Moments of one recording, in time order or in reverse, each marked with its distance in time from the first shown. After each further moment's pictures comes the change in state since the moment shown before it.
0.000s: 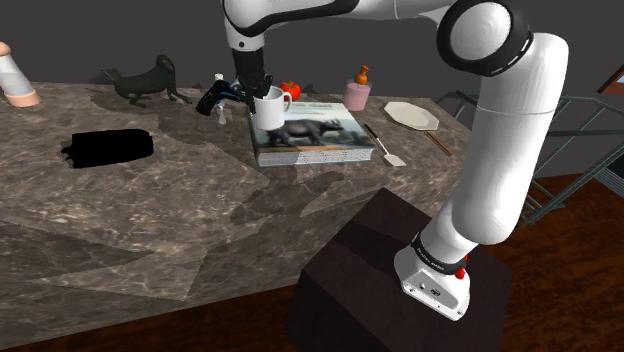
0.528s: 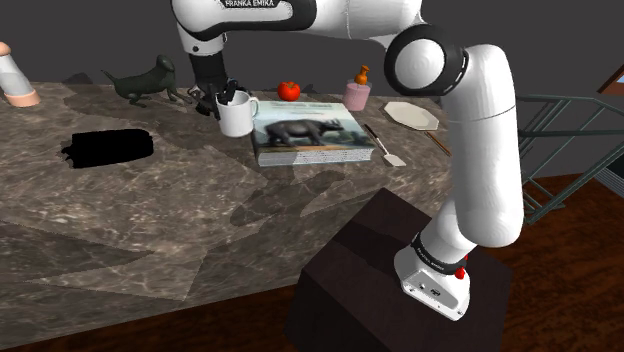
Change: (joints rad) arm 0.136 0.274 0.015 0.386 -0.039 -0.125 0.114
